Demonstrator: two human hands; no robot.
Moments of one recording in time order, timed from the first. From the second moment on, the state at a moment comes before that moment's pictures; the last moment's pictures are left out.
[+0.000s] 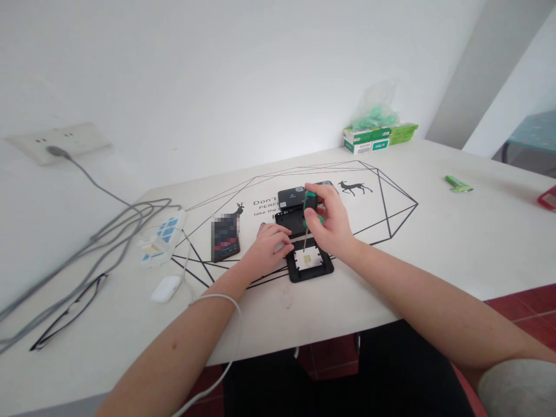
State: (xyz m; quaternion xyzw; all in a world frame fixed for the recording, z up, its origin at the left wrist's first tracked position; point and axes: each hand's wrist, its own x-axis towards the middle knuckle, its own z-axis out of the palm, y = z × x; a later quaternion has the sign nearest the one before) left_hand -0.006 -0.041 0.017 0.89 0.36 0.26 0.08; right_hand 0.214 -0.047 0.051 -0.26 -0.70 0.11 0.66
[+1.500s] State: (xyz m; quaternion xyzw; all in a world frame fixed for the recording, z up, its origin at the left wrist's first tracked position) left_hand -0.002 -0.065 0.037 0.91 0.33 0.21 0.12; right_hand 0.205 -0.049 0.041 -0.19 -0.78 0.09 0.58
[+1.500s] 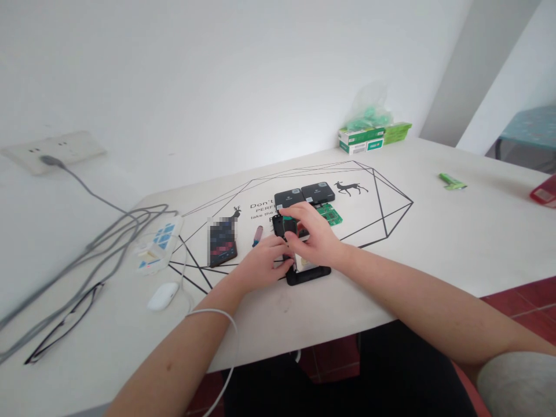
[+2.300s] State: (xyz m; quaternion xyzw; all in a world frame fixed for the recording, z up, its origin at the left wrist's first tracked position) left_hand 0.003 -0.067 0.036 0.91 0.29 0.18 0.25; right_hand 0.207 -0.054 0.040 -0.18 -0.80 0.09 0.56
